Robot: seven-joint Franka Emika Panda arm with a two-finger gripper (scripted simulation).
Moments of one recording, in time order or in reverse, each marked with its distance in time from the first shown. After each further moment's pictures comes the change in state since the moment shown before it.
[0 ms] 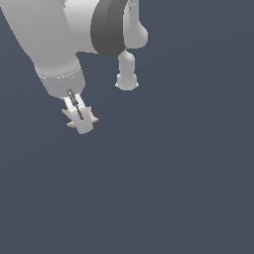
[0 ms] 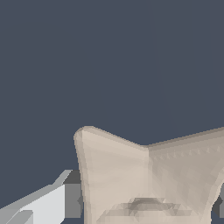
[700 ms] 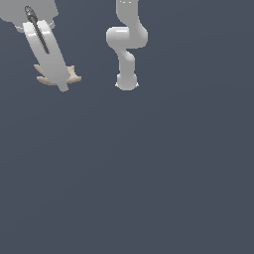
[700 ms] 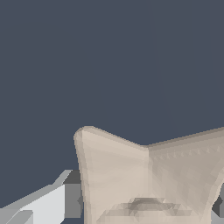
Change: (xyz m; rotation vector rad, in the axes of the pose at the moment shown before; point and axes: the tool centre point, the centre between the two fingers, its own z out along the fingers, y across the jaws) arm 0.008 0.026 -0.126 0.000 0.002 -0.002
